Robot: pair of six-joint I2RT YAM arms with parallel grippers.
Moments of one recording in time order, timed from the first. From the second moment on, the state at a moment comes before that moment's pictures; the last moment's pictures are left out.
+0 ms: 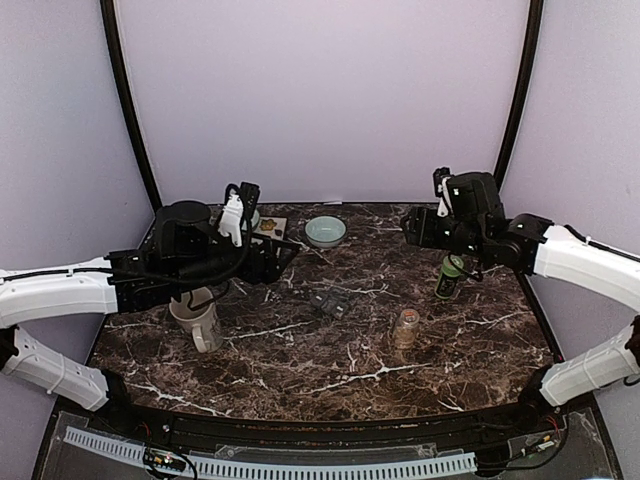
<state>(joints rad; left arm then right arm) -0.94 1.21 0.89 0.03 -0.14 -0.35 0.72 1.24 1.02 -0.26 0.31 0.49</state>
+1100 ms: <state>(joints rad) -0.97 1.24 0.85 -0.03 -0.16 -0.41 0.86 1.49 1.15 -0.92 0.10 0.74</state>
